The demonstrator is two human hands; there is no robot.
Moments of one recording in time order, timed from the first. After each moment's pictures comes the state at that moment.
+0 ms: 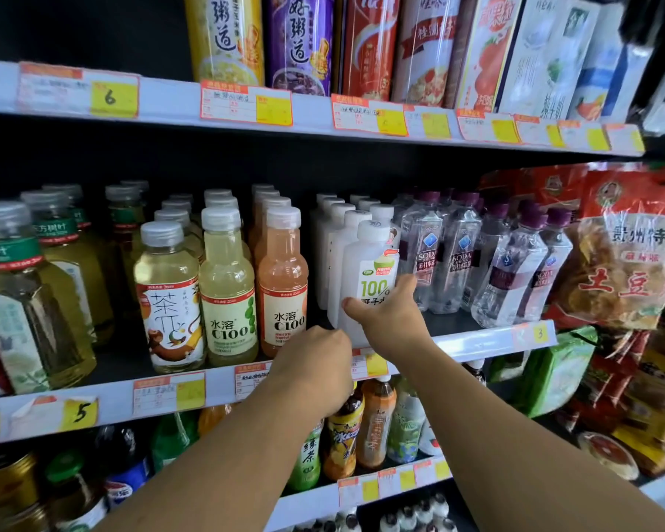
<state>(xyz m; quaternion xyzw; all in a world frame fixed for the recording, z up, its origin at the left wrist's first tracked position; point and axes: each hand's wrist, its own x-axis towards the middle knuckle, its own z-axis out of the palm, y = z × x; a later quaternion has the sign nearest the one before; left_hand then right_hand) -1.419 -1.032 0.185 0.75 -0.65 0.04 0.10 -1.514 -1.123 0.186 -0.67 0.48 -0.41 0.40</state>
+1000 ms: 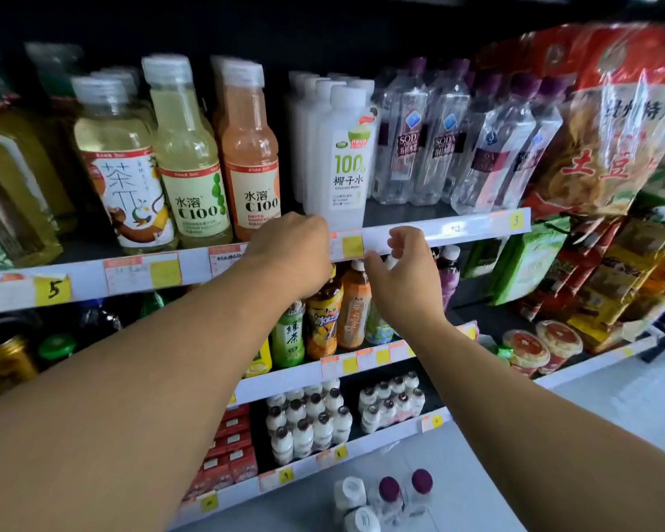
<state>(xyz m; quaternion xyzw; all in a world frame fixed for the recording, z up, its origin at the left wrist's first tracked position) -1.432 -1.022 0.169 0.76 -0.64 0.08 0.12 -1.569 -1.074 0.102 -0.69 0.52 -0.45 0.23</state>
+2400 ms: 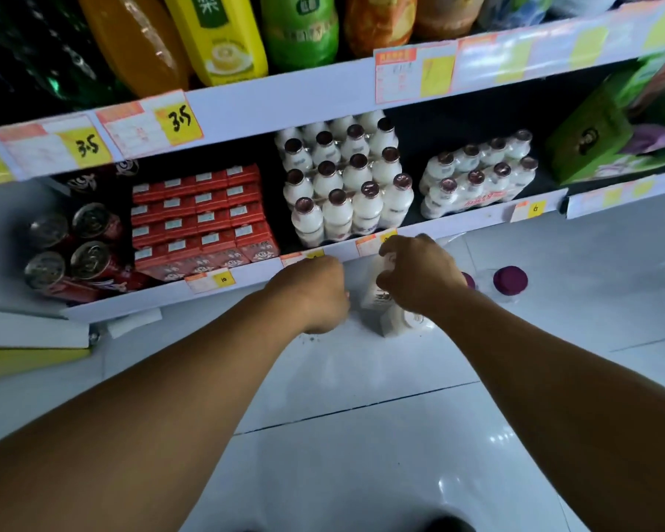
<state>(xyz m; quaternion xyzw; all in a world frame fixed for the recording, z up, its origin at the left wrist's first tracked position) -1.437 -0.956 -0.227 0.76 -0.53 -0.37 -0.08 -1.577 -1.030 -0.258 -0.77 0.55 0.09 0.31</state>
